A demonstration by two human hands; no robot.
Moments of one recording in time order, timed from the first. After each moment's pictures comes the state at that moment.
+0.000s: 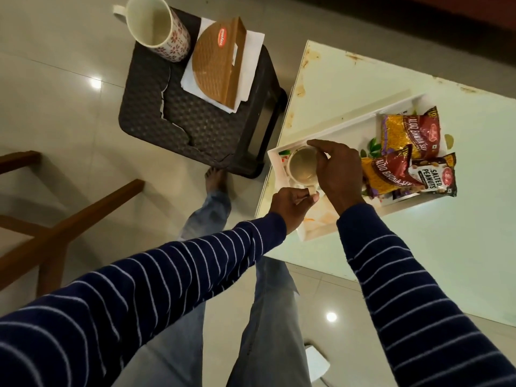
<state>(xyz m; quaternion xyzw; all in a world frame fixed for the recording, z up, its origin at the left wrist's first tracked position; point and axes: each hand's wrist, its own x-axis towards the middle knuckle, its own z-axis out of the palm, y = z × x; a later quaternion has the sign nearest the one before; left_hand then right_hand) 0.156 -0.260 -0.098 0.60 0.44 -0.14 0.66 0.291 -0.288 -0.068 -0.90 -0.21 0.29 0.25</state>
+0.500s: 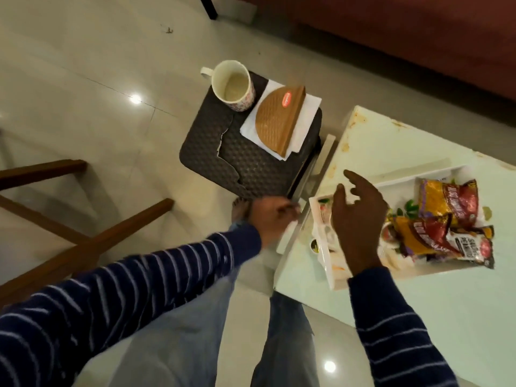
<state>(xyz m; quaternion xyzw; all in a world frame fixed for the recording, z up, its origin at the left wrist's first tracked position) 0.114 -0.121 -0.048 0.68 0.45 -0.05 0.57 0.251 -0.217 -0.011 -0.90 -0.16 0.20 0.35</state>
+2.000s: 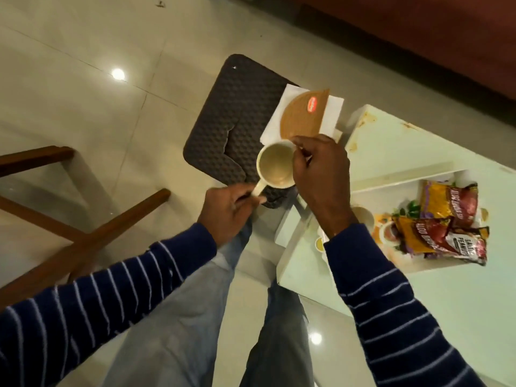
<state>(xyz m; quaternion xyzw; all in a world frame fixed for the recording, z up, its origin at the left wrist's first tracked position) 0.053 -0.039 -0.002 0.80 0.38 0.05 0.47 0.239 -0.100 0.019 -0.87 -0.33 0.25 0.27</state>
